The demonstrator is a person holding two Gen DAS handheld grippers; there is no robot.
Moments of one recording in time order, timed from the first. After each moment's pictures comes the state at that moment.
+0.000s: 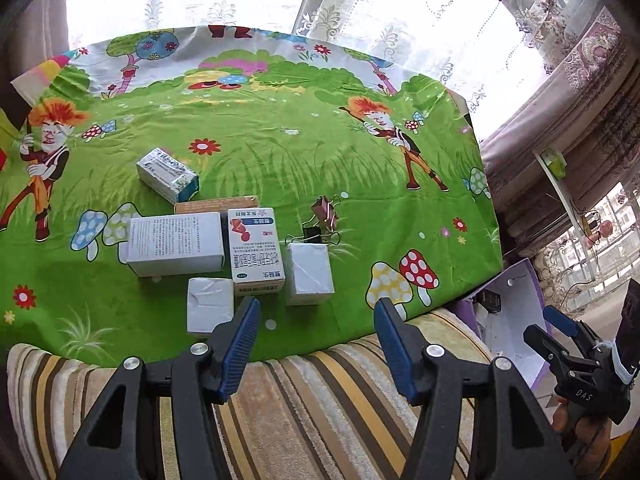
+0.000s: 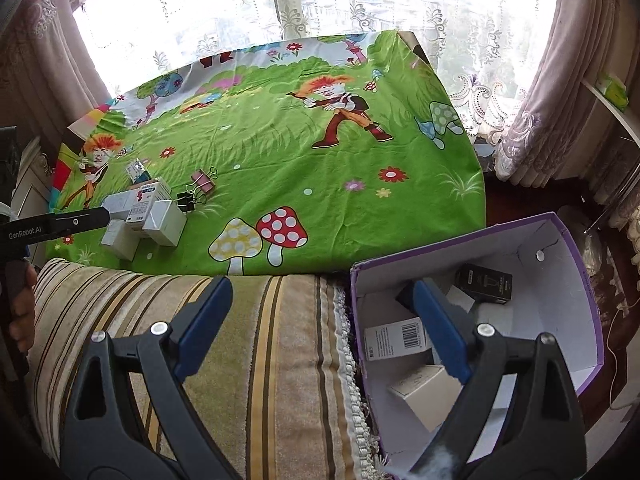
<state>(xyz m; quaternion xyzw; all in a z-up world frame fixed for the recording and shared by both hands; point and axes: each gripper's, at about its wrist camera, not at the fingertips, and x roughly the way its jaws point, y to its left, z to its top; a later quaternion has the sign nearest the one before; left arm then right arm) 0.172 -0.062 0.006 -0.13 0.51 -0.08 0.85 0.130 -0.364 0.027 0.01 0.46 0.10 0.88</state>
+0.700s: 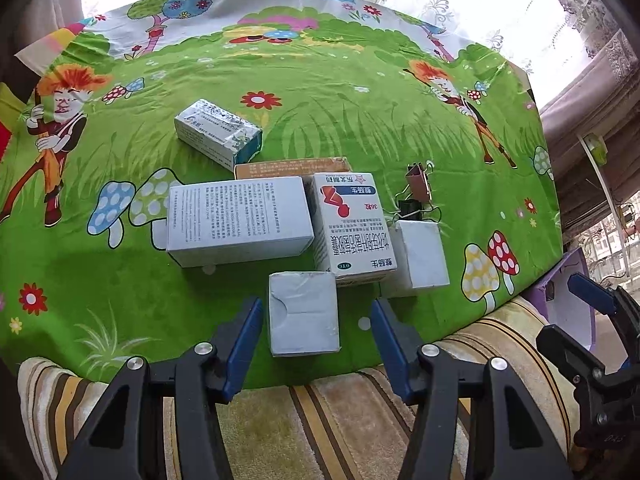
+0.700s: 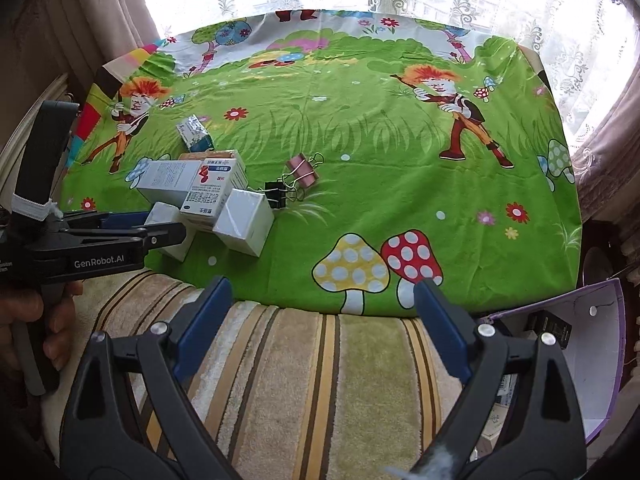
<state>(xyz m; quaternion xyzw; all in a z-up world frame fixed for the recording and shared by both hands) 0.196 -0.029 -0.050 -0.10 0.56 -0.04 0.82 0.170 -0.235 0.005 -0.06 0.50 0.17 0.85</state>
